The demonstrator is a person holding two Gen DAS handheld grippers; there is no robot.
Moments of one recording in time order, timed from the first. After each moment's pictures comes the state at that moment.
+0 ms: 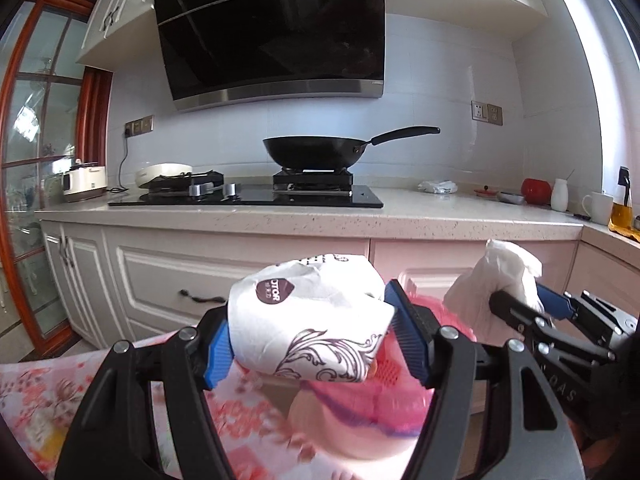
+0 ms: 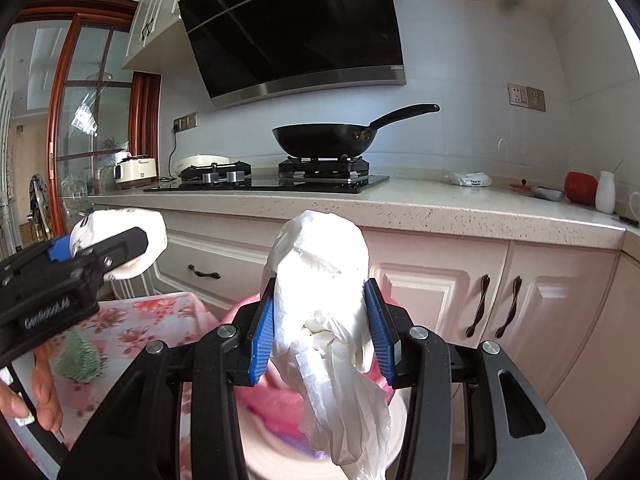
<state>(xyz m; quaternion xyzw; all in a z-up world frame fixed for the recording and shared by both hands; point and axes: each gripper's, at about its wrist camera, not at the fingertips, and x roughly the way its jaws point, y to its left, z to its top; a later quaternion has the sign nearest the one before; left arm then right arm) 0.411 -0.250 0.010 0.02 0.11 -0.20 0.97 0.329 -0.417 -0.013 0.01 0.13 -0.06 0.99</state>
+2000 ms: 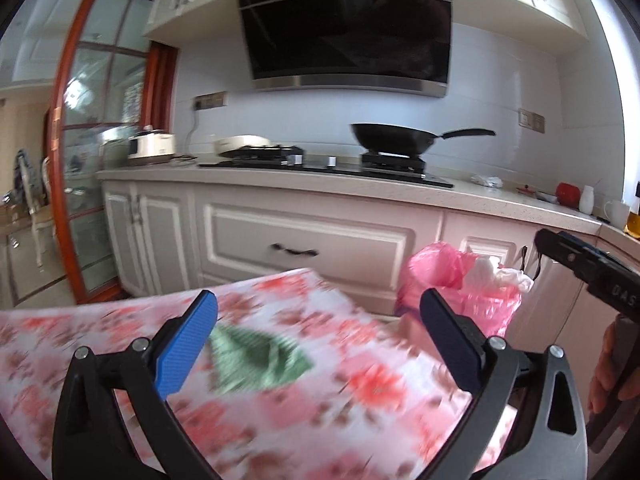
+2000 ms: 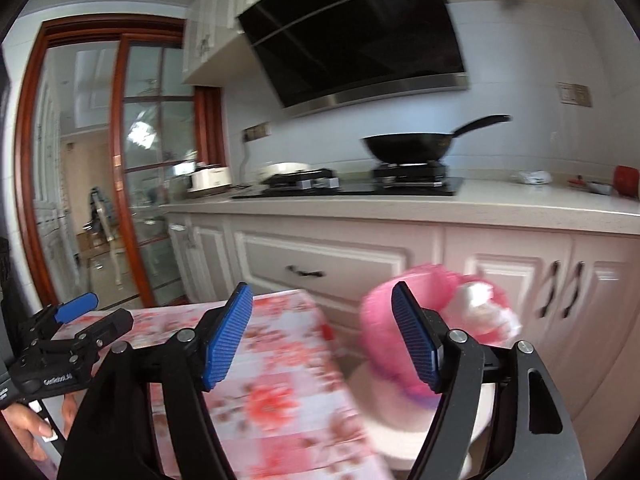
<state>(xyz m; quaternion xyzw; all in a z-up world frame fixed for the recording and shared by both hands) 0.296 -0.046 -0.019 -0.02 0.15 -0.11 0.98 0.257 -0.291 0.005 0.05 0.13 0.07 0.99</state>
